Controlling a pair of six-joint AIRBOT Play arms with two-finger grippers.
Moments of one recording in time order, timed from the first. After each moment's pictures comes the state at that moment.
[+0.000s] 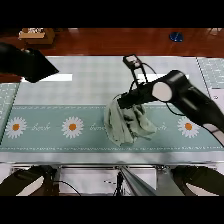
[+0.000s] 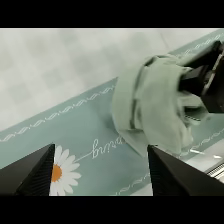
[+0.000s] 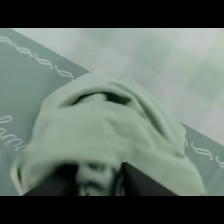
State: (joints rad) left arm -0.24 -1.03 1.67 1.24 -1.60 -1.50; right arm 0.64 -1.27 1.21 -1.48 1.03 1.74
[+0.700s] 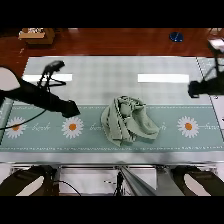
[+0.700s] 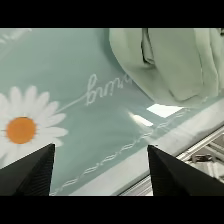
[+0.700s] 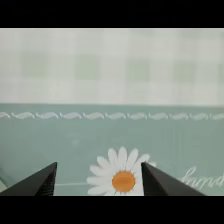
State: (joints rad) left arm -0.19 -1.03 0.97 1.08 -1.36 -1.32; right arm -0.06 -0.96 1.08 -1.66 1.28 1.57
